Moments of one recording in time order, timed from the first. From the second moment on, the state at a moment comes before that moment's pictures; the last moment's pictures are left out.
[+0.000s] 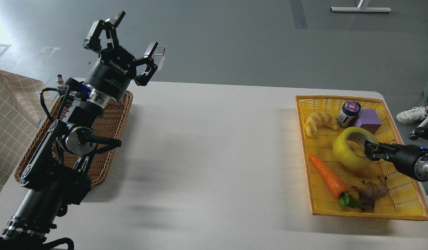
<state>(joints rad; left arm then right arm) -0.37 0.15 -1.45 -1.29 0.59 -0.41 -0.12 0.28 -0.67 1.14 1.14 -2.18 0.40 0.25</state>
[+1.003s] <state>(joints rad) -0.37 0.15 -1.45 -1.29 0.59 -0.40 -0.12 0.73 -0.51 0.94 1.20 -2.18 0.49 0.26</state>
